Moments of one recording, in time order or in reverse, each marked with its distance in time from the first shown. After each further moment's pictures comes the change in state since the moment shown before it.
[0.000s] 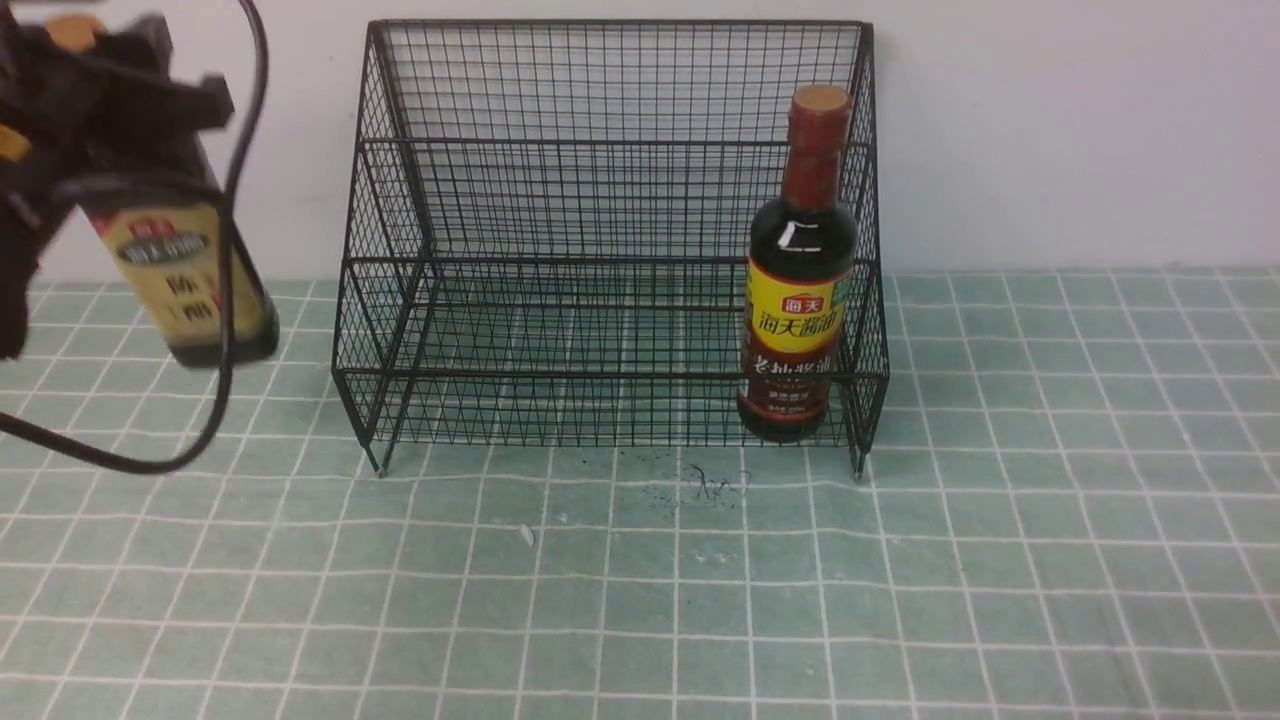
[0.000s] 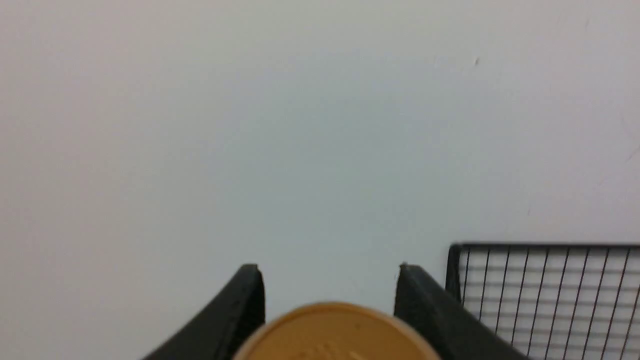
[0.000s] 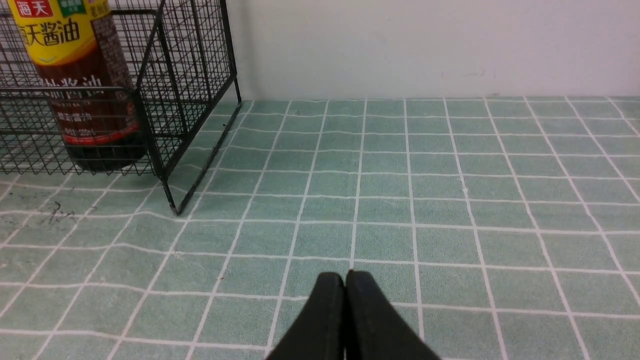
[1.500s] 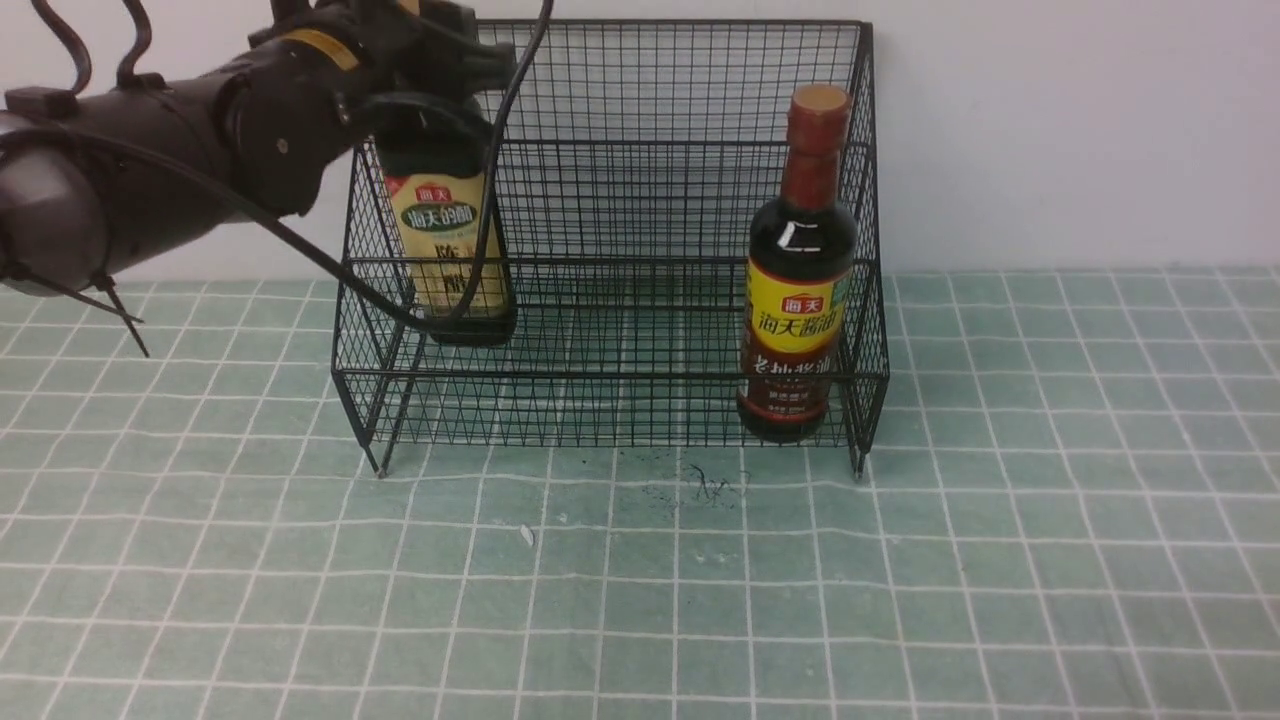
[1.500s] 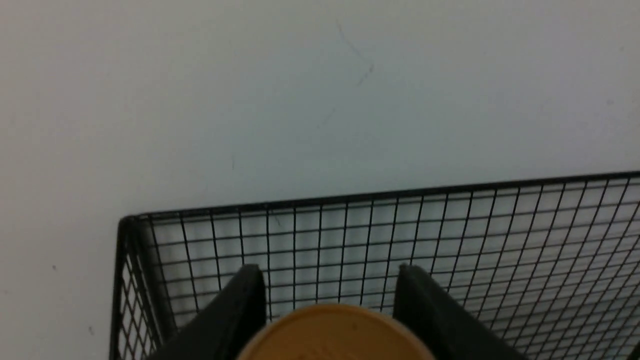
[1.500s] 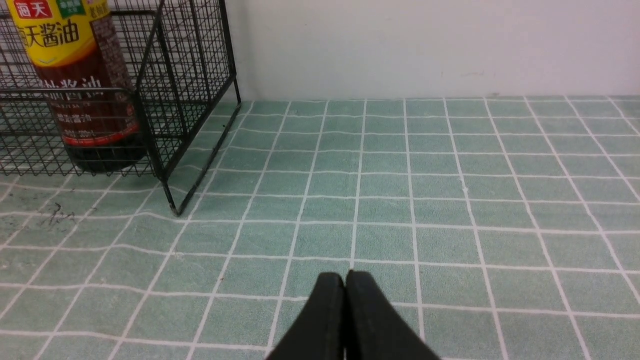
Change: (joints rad) right arm 0.000 0.000 0.000 0.000 0.000 0.004; left arm -0.214 0.395 -0.424 0.042 0.276 -0.104
